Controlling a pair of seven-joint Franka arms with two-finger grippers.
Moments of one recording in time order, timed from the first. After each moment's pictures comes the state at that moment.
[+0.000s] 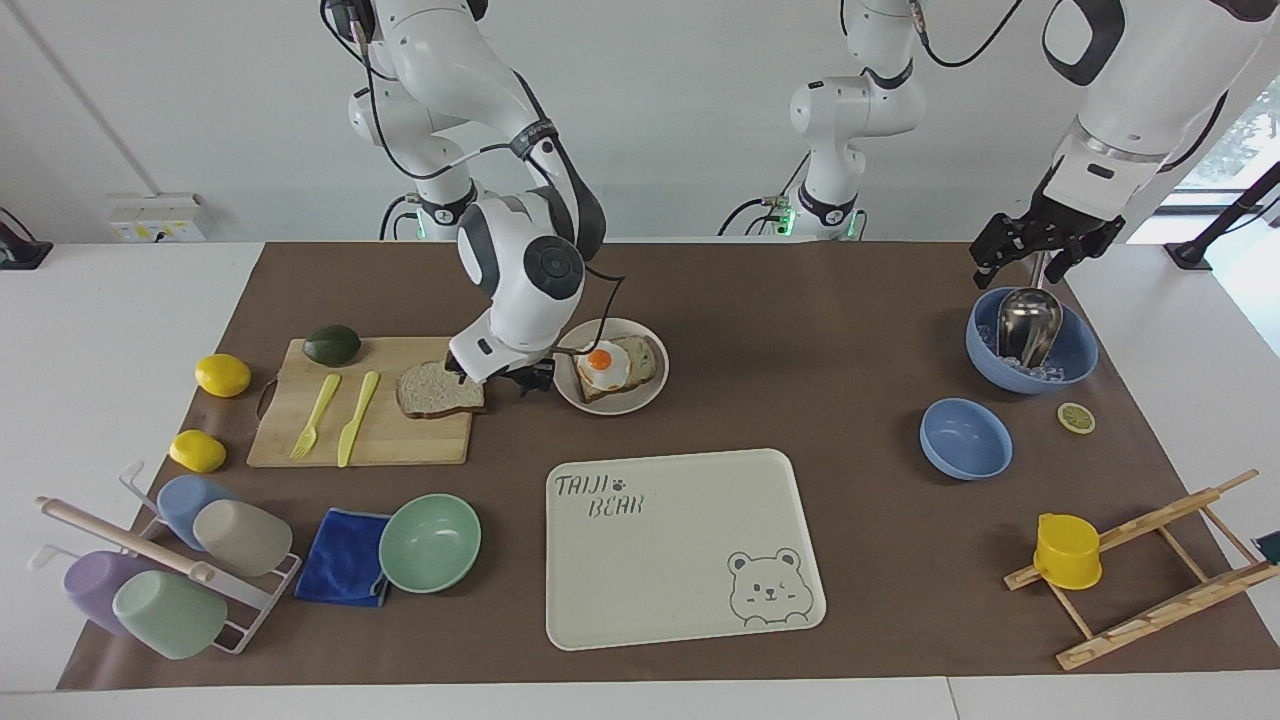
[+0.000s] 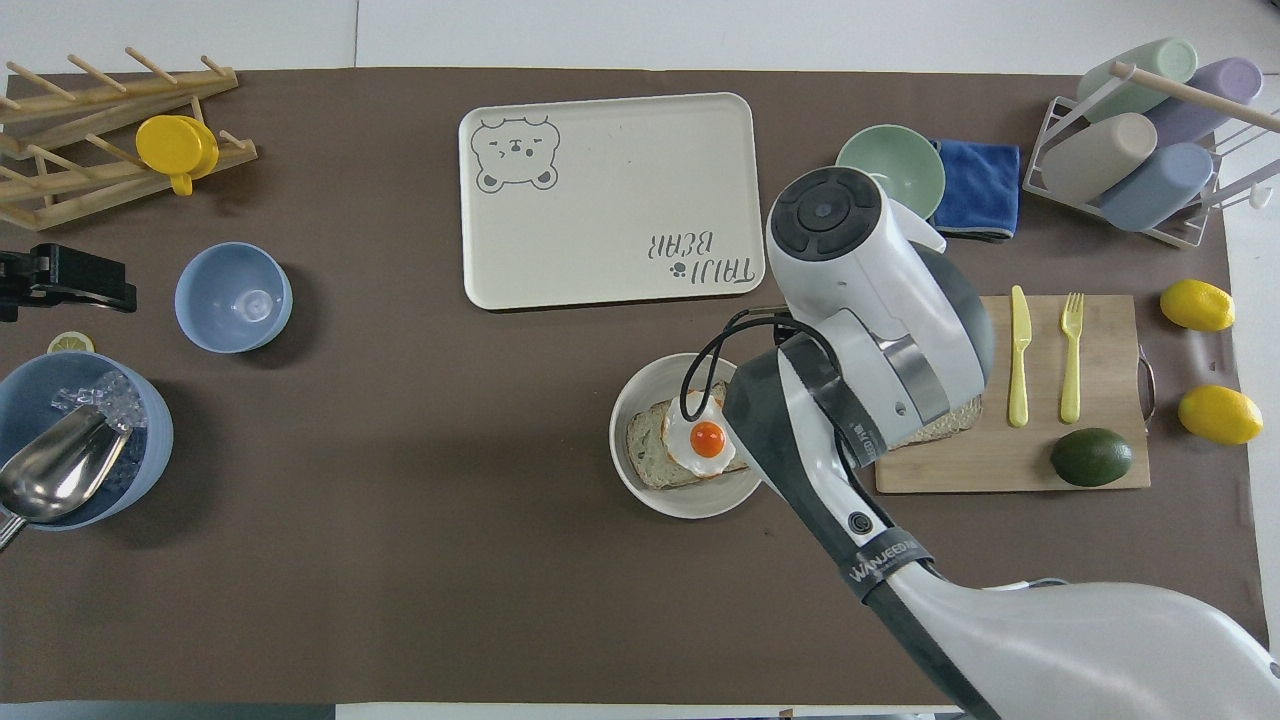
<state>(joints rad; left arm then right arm) -0.02 -0.03 -0.02 -1.62 0.01 1.61 -0.04 0.48 0.33 -0.09 -1.82 -0.27 1.84 0.58</state>
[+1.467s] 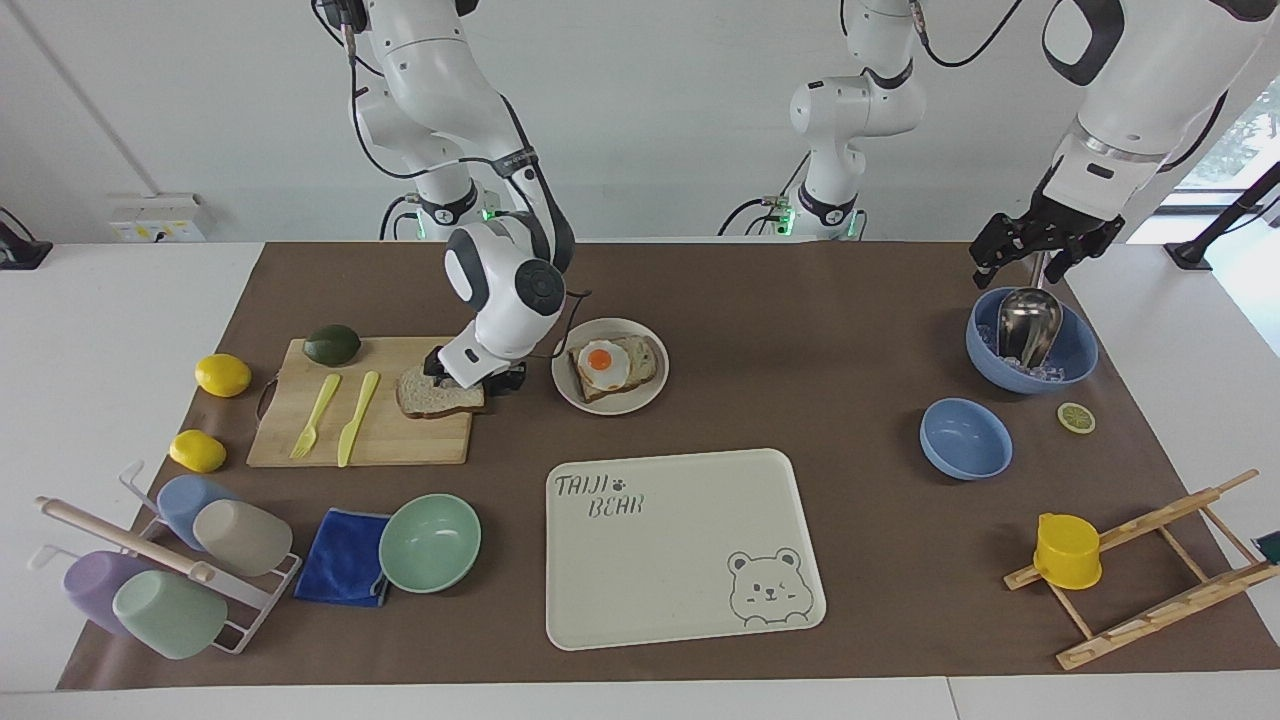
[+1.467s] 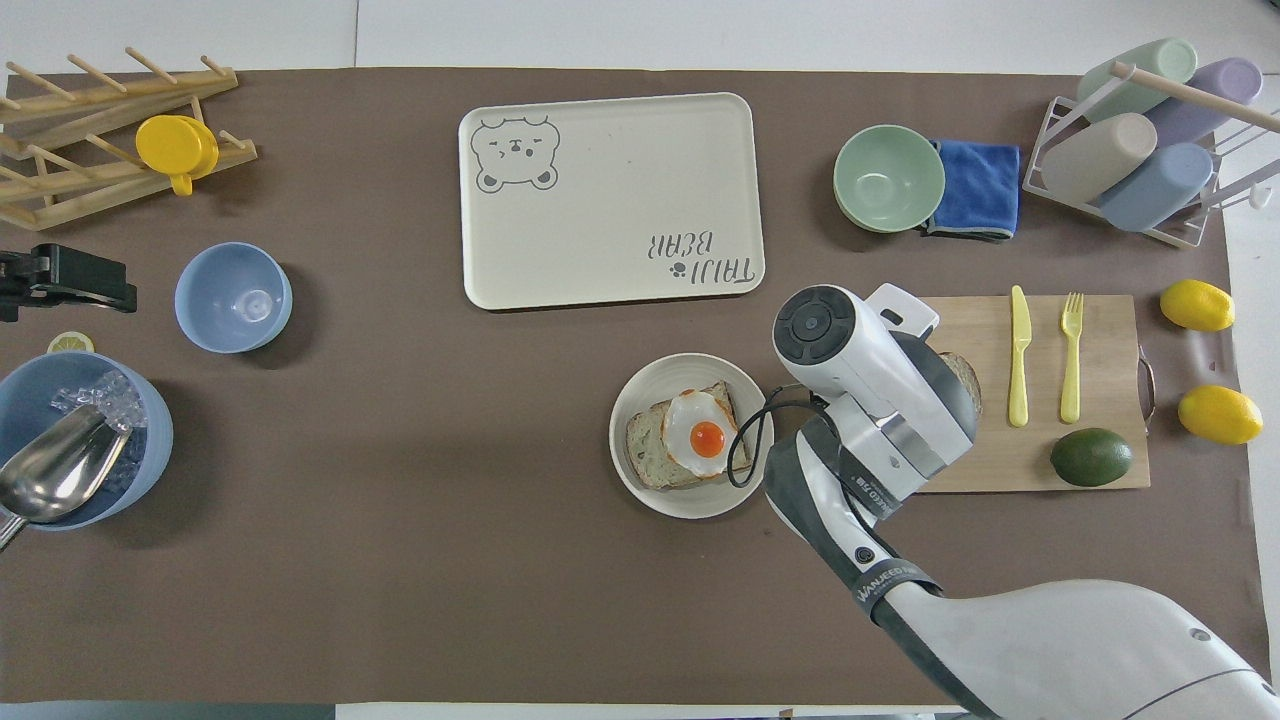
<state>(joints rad) -0.02 -0.03 -0.02 -1.62 0.01 1.61 -0.04 0.46 0.28 -0.09 -2.07 -0.42 1.98 0.58</state>
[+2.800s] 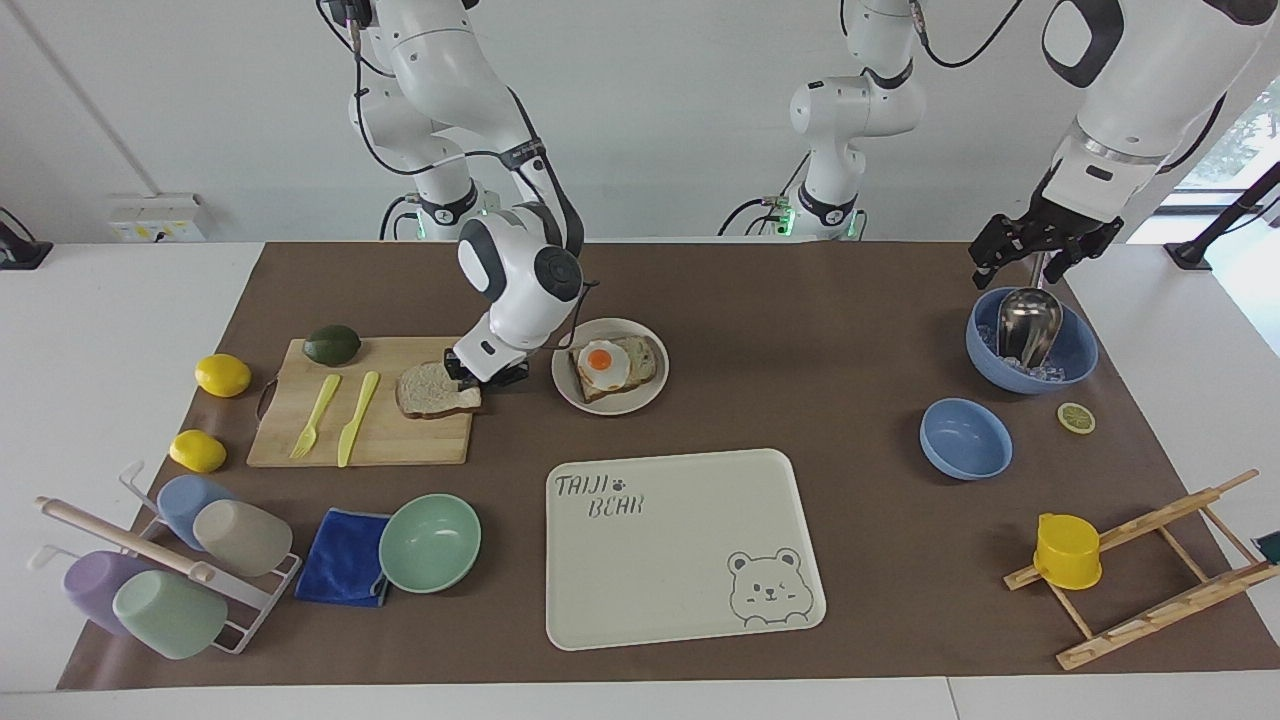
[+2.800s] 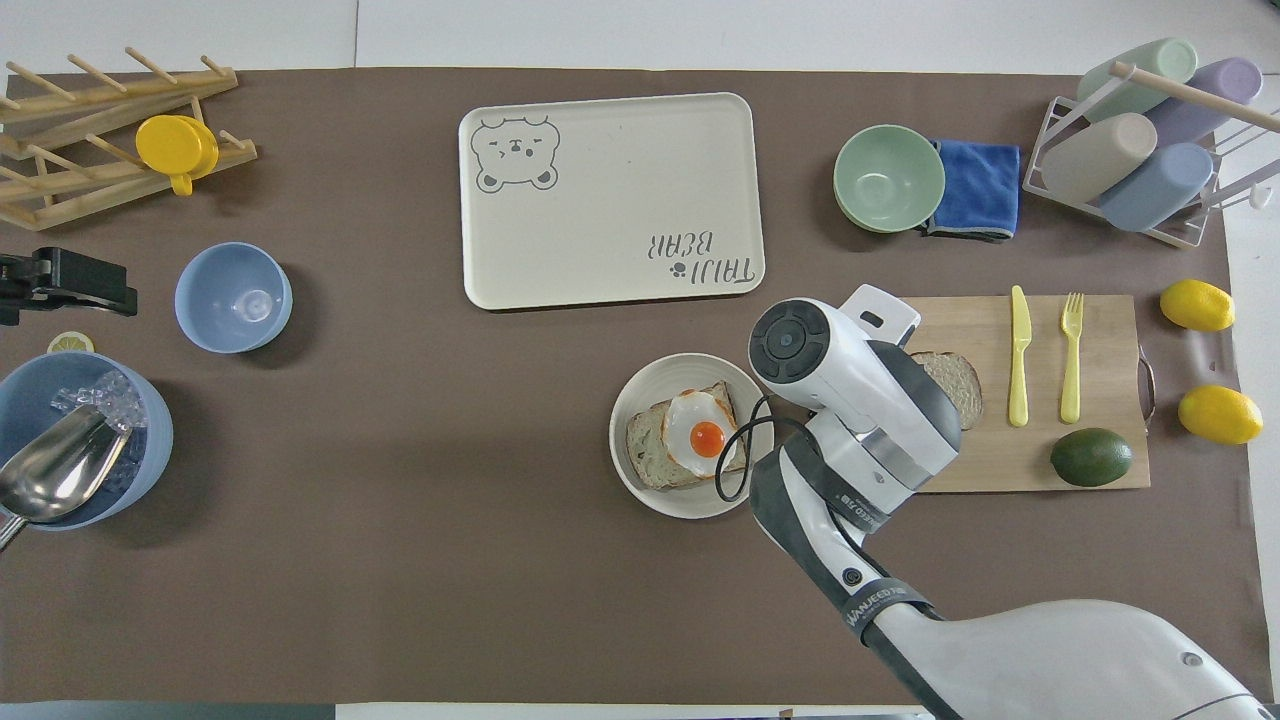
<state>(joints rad) -0.02 -0.03 -0.02 -1.62 0.01 1.61 -0.04 0.49 0.26 -0.08 -2.06 -0.46 1.97 0.55</state>
